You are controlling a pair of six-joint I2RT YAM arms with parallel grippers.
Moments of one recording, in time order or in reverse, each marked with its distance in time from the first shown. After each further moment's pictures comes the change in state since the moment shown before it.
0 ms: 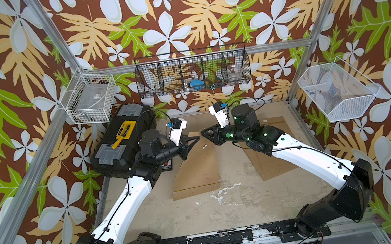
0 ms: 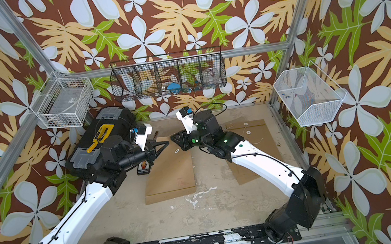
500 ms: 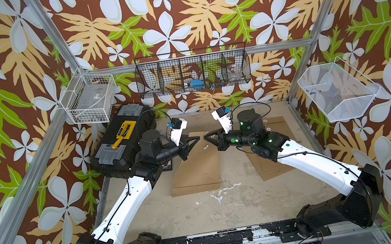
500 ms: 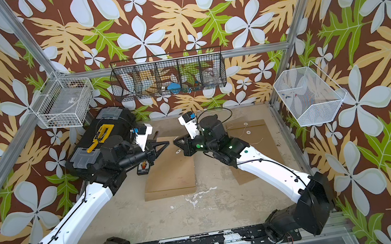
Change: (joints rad) left arm -0.003 0.000 0.000 -0.002 -0.006 0.001; right arm -0.008 -0.104 -0.161 0.114 -0.105 -0.031
